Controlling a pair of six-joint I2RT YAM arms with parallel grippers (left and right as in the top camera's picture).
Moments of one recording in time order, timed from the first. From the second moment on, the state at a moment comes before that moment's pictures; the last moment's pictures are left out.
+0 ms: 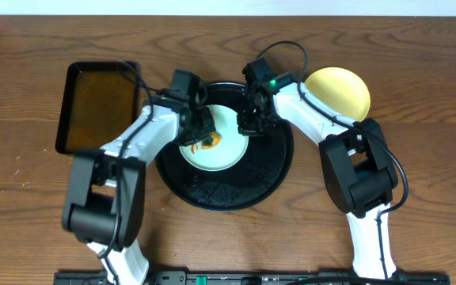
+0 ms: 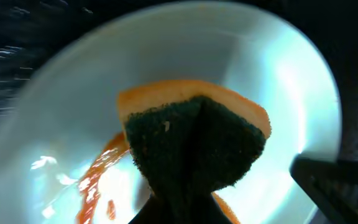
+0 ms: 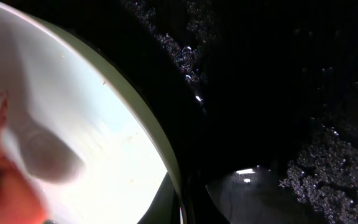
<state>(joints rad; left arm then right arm) -0.27 1.89 1.19 -0.57 0.23 -0.61 0.49 2.25 1.67 -0.83 -0.30 0.47</state>
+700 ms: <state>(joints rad) -0.30 1.82 1.19 -0.59 0.21 -0.59 0.50 2.25 1.67 -0.83 -0.28 0.47</state>
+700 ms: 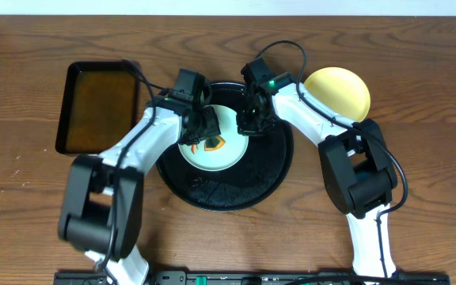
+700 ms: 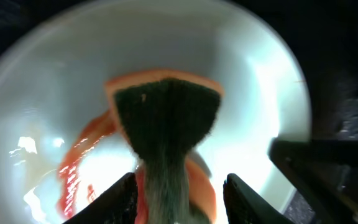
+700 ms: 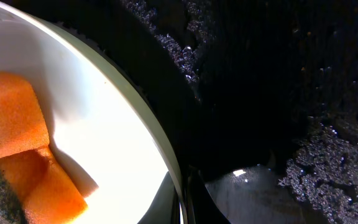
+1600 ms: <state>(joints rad) -0.38 1.84 1.19 -0.57 -0.01 -0.59 0.50 2.25 1.67 -0.83 -0.28 0.47</state>
